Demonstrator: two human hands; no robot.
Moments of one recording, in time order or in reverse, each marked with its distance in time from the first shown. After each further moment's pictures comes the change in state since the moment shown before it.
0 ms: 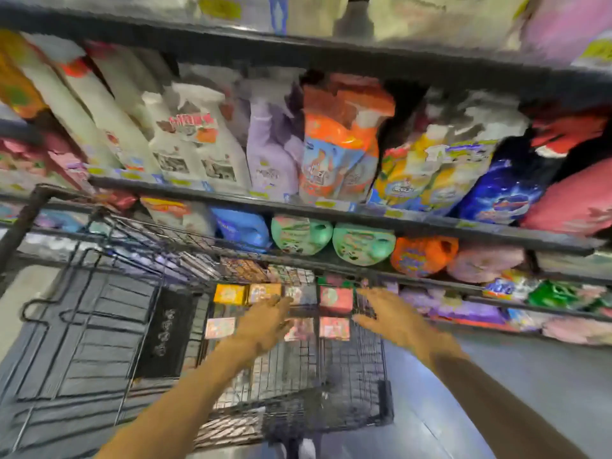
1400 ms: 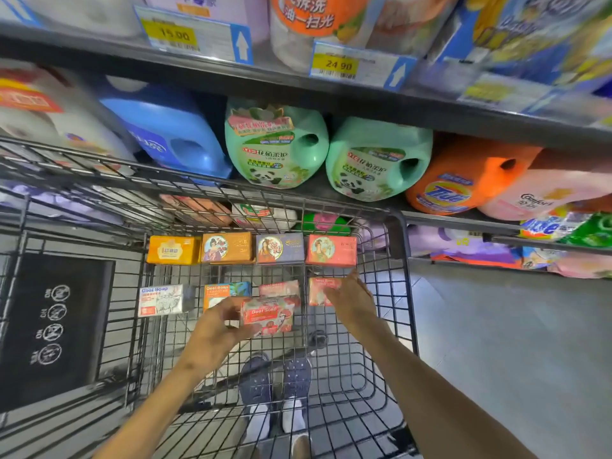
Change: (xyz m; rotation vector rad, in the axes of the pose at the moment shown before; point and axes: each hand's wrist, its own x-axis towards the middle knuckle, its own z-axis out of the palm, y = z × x) left_hand 0.082 -0.091 0.188 -1.137 0.021 -0.258; right_hand 0.151 0.020 0.221 0.696 -0.001 0.632
